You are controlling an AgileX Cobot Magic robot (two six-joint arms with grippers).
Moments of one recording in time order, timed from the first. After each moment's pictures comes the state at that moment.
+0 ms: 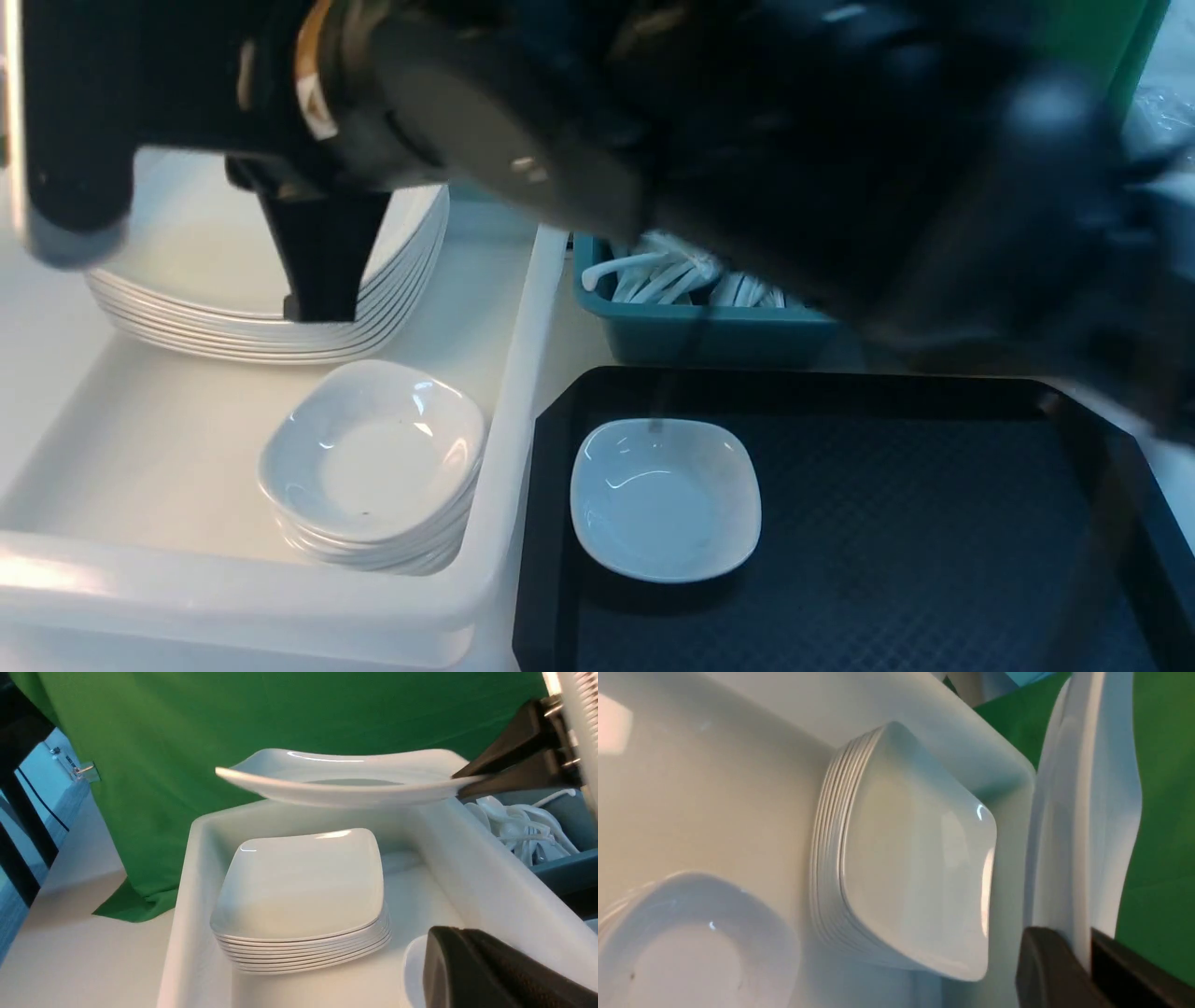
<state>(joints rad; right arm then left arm) 1.05 1.99 -2.07 -0.37 0.61 -0.64 -0.39 0.21 -0.87 0.30 0.91 -0.03</state>
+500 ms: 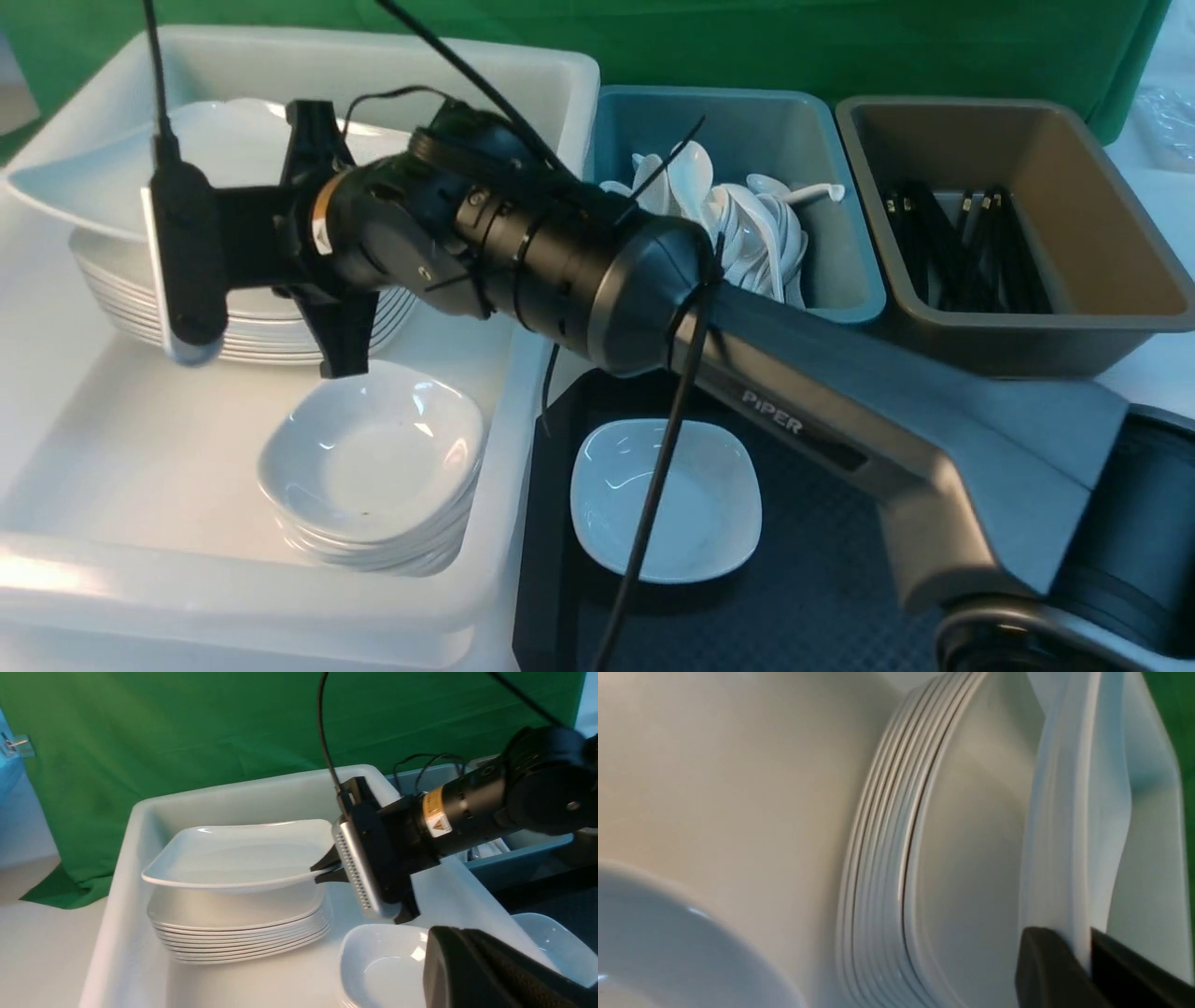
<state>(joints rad) 0.92 2.36 -2.27 -0.17 0.43 -0.94 -0.39 0.19 -0.87 0.17 0.93 -0.03</state>
